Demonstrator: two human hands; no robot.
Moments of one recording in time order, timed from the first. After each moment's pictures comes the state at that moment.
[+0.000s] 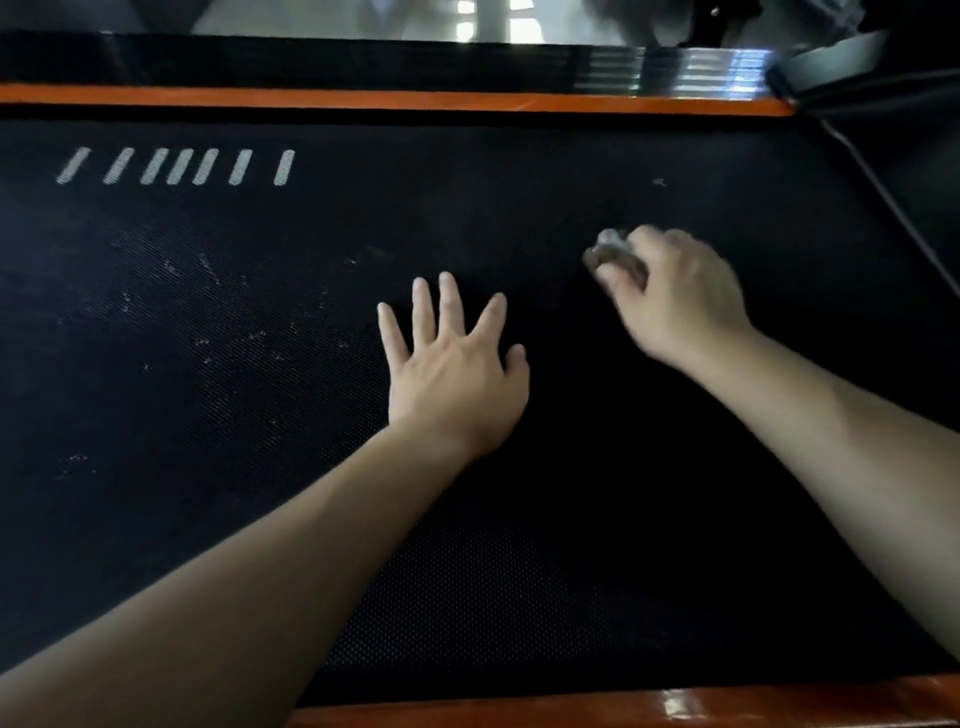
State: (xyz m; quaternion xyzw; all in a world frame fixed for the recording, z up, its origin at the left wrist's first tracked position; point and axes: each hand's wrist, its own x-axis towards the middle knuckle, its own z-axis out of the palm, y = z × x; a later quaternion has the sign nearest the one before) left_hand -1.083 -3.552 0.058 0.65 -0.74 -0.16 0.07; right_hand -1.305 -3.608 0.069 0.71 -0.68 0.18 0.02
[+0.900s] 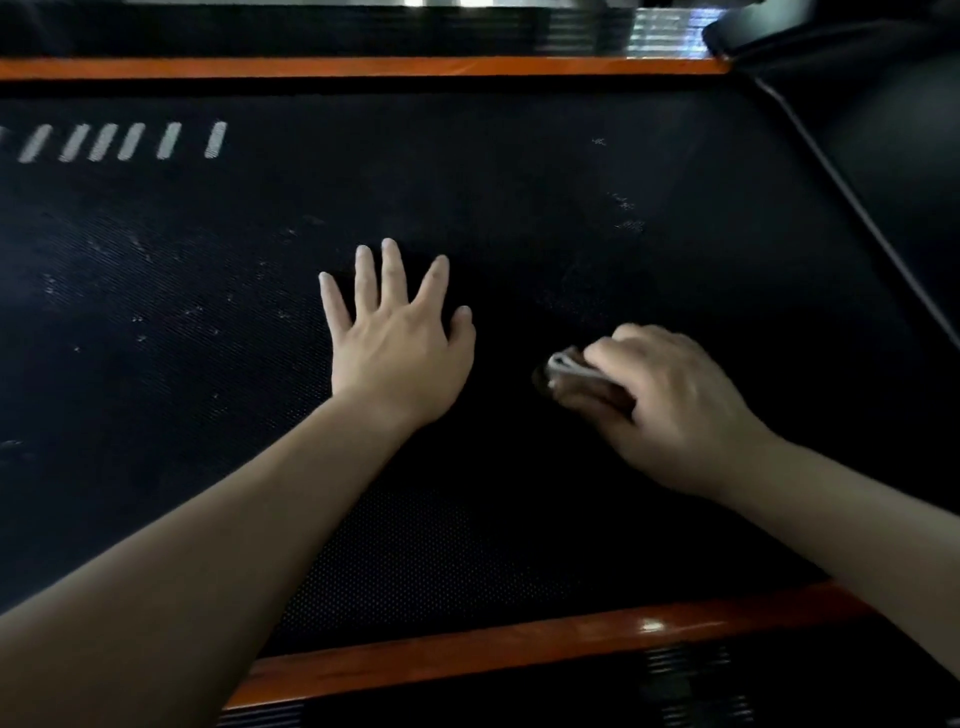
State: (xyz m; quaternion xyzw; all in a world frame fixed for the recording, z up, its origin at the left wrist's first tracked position) left_hand -1.086 -3.545 0.053 0.66 -0.74 -0.12 0.07; right_hand -1.318 -3.473 0.066 0.82 -0.55 0.17 -0.05
